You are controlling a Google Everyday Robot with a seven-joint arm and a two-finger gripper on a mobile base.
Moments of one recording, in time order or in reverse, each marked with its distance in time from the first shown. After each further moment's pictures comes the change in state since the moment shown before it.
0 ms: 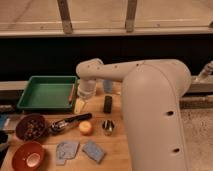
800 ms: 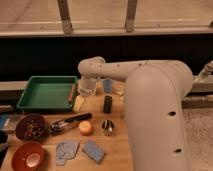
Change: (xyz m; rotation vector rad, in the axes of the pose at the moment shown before) arm -0.009 -0.008 -0.009 0.004 -0.045 -0.005
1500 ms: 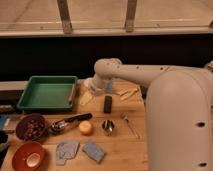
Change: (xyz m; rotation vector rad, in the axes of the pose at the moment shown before) arm 0.022 -0.030 -0.025 0.010 -0.177 0.160
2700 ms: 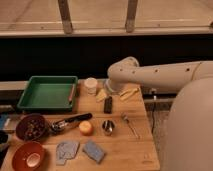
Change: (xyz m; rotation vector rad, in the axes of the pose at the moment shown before) arm 0.074 -0.044 -0.072 0.314 -0.002 0.376
